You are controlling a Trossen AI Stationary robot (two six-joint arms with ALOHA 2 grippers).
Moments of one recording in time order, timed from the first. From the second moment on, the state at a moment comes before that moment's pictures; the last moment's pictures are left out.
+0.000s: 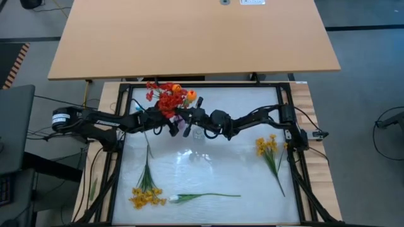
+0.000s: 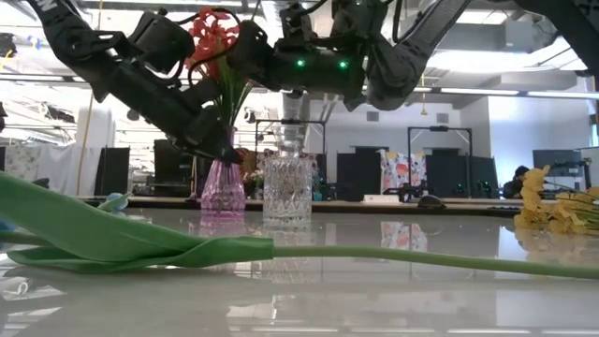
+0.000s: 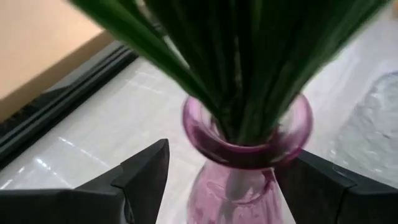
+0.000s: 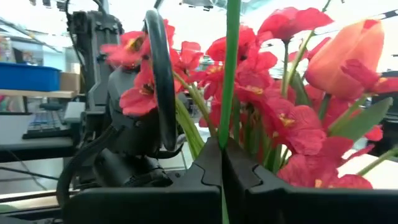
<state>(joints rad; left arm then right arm) 0.27 1.31 0.42 0.42 -0.30 -0.06 -0.08 2.10 1.21 1.21 0.26 -0.13</state>
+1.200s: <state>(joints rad) 0.27 1.31 0.42 0.40 -0.24 -0.14 -0.12 2.10 1.21 1.17 0.27 -0.14</state>
